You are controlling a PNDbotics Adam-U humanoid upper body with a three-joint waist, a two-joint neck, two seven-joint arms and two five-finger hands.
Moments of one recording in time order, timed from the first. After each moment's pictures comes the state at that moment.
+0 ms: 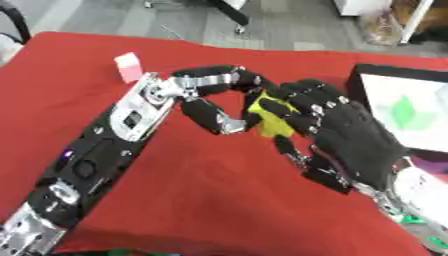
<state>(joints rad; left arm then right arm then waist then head) -0.83 0.26 -0.42 -1.29 -0.03 -0.33 -0.78 -0.48 -0.56 0.69 -1.99 1.12 0.05 -0.09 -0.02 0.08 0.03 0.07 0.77</state>
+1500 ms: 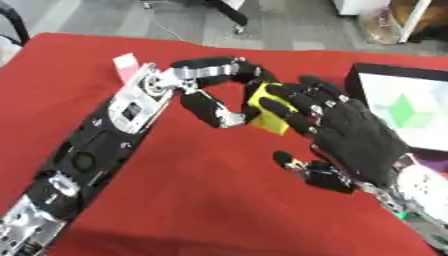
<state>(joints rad) -0.86 0.26 -0.42 -1.29 -0.04 -0.34 -0.78 -0.48 -0.57 0.68 -1.99 1.17 0.03 -0.05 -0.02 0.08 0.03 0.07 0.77</state>
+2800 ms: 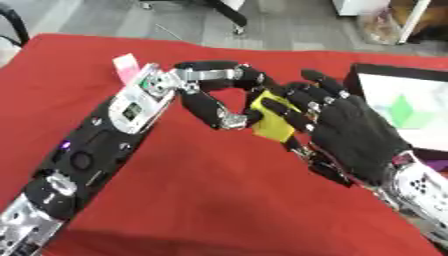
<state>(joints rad) -0.87 0.27 -0.45 -1.29 0.03 -0.27 -0.84 -0.49 -0.57 0.68 -1.99 1.26 0.04 -0.06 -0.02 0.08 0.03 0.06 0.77</state>
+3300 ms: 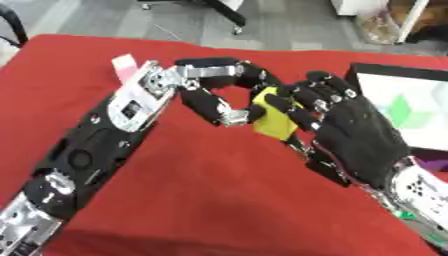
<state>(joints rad) -0.87 0.27 -0.45 -1.31 0.06 -0.27 -0.84 -0.48 -0.57 0.69 -1.99 1.22 0.10 -0.24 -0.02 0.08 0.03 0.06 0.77</state>
